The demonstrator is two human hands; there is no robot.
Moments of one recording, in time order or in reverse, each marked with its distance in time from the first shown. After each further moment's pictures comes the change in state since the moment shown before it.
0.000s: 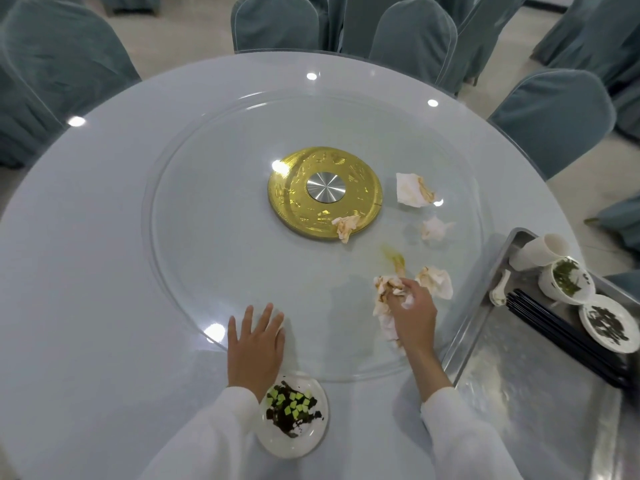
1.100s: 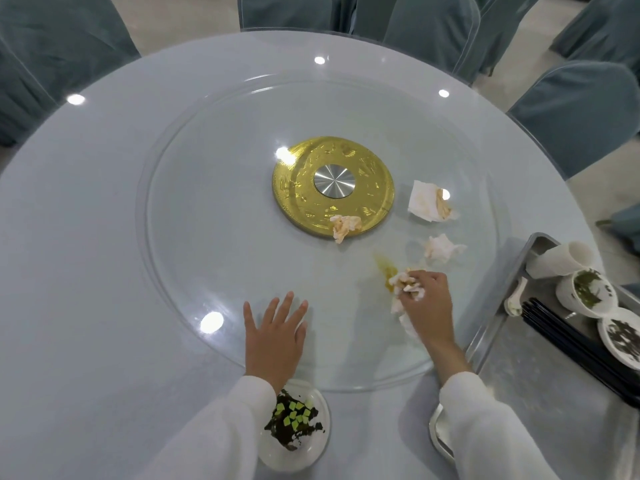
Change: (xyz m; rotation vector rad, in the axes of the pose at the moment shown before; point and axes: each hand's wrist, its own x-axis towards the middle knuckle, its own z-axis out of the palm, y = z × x) left_hand 0.036 0.019 0.012 0.018 -0.066 0.033; right_hand 0.046 0.015 0.004 -0.253 -0.096 -0.143
